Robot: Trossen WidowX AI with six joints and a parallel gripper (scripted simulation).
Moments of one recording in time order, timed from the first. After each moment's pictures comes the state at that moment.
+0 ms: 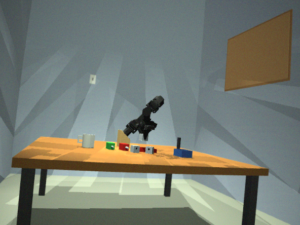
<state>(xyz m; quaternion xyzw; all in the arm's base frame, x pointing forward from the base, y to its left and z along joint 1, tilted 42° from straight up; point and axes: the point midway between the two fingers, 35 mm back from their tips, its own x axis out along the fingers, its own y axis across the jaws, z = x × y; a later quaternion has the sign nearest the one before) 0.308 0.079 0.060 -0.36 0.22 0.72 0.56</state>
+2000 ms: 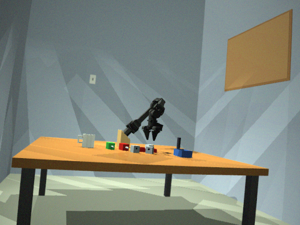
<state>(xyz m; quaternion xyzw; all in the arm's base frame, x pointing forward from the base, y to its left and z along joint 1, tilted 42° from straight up) 0.245 0.127 0.100 -0.37 0.19 0.72 0.56</state>
